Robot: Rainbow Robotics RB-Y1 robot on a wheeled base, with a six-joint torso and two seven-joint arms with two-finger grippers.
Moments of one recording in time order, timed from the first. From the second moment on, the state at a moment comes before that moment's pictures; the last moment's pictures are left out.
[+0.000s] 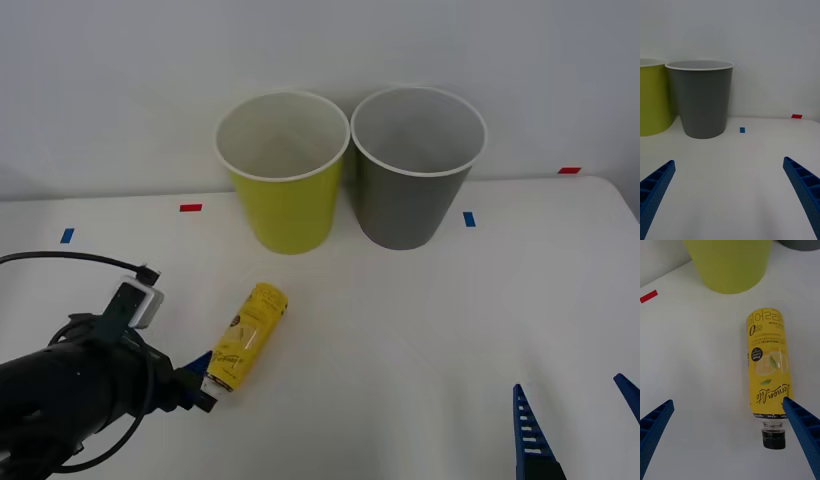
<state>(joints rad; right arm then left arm) 1.07 -0.42 0.24 -2.25 -0.27 -0.49 1.69 0.26 0.81 -0.25 -2.55 0.35 1.14 -1.32</state>
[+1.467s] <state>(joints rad) 1.07 -0.42 0.24 -2.25 -0.27 -0.49 1.69 -0.10 0.54 -0.39 -2.37 0.37 1.50 -1.31</state>
